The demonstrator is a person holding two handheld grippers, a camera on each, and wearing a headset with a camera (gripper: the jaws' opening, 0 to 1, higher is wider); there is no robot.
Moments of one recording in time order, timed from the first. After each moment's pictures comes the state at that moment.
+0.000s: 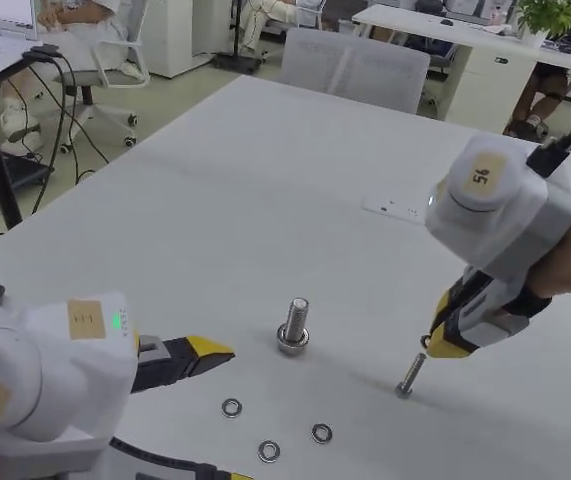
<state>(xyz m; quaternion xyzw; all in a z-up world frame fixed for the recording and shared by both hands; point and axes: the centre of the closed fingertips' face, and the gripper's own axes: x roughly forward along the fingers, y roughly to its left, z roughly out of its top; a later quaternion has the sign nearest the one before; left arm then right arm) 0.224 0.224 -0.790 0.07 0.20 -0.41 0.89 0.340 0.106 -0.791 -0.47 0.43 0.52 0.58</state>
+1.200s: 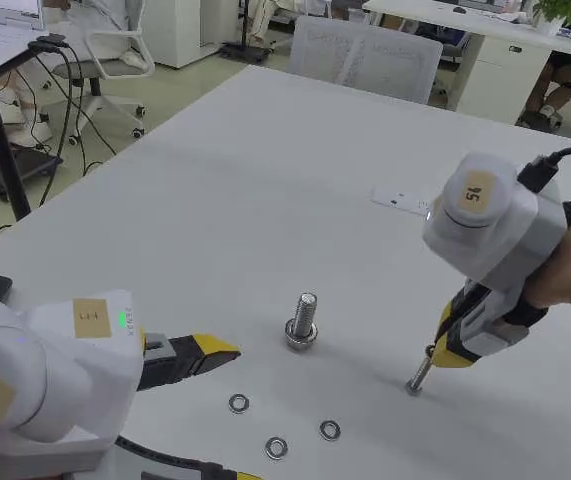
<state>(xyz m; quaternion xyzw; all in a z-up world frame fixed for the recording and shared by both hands) 0.225 0.221 -0.794 0.07 0.20 -0.41 0.89 0.346 0.101 -0.813 -0.47 0.44 0.52 0.56</state>
